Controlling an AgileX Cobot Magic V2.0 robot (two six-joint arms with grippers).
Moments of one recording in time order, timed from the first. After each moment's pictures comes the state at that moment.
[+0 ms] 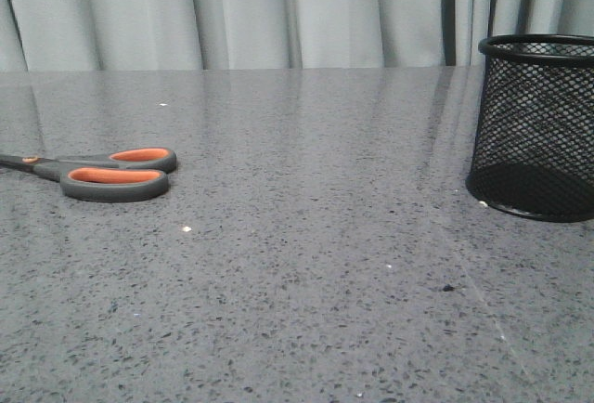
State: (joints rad) left arm -0.06 0.00 0.00 -0.62 0.20 0.15; right arm -0.07 -0.01 0.01 0.20 -0.11 -0.04
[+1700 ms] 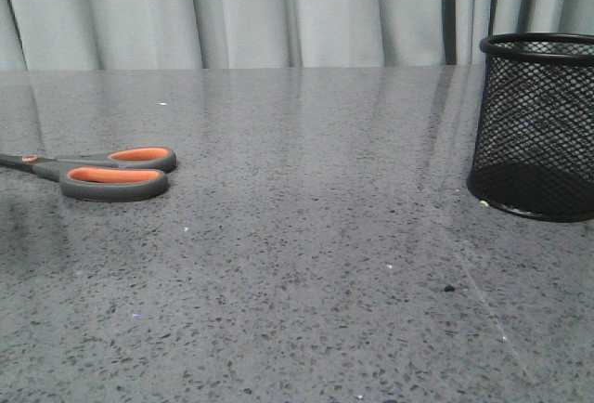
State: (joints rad) left arm -0.34 0.99 -0.98 -0.20 0.97 1.00; right arm 0.05 0.31 -0.59 0.23 0.56 -0.13
